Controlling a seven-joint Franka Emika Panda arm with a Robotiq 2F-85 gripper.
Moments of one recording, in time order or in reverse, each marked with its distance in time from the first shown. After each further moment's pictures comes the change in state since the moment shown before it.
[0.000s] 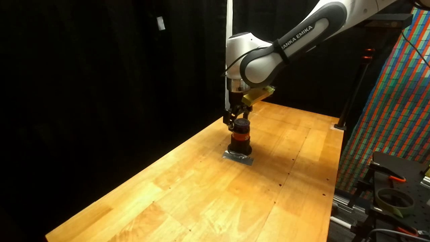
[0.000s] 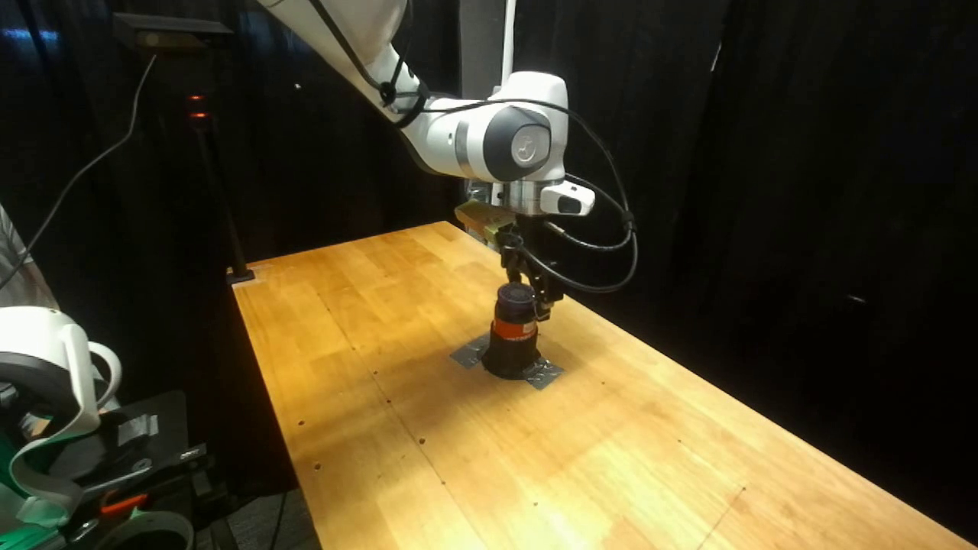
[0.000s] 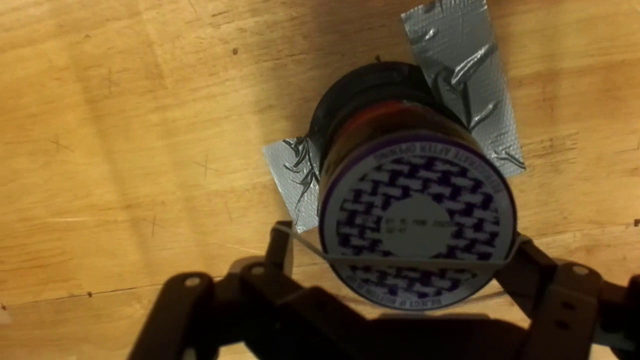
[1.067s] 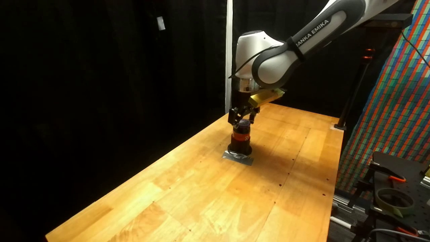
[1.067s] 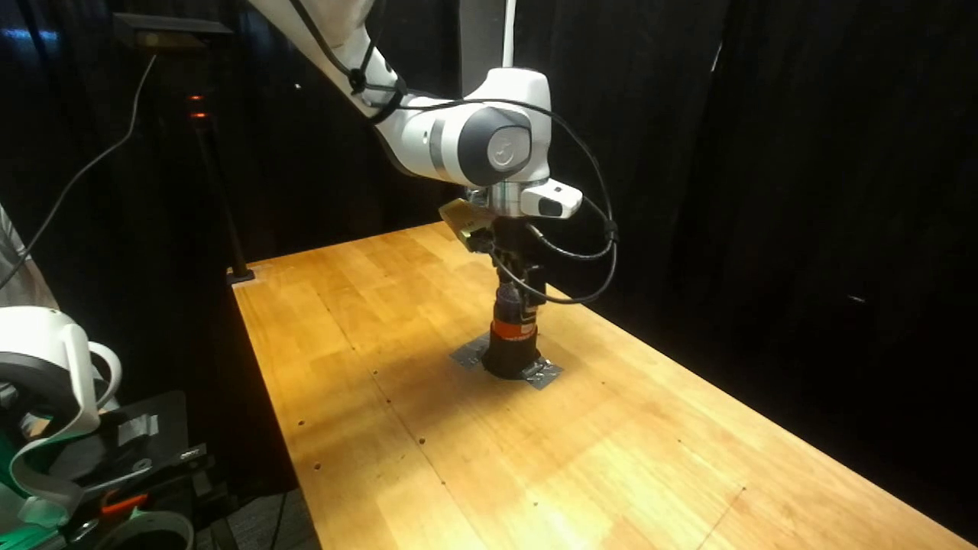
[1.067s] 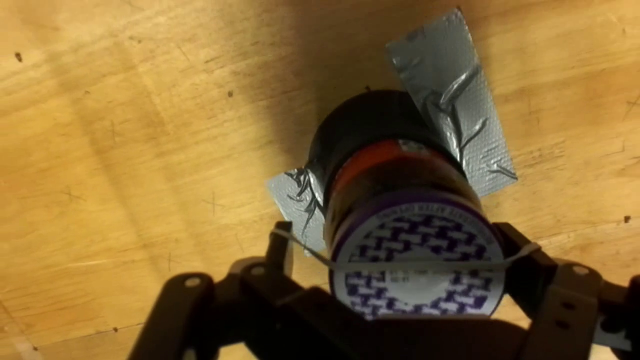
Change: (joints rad) arm 0.012 -0.111 -0.011 -0.185 0.020 0.115 0.084
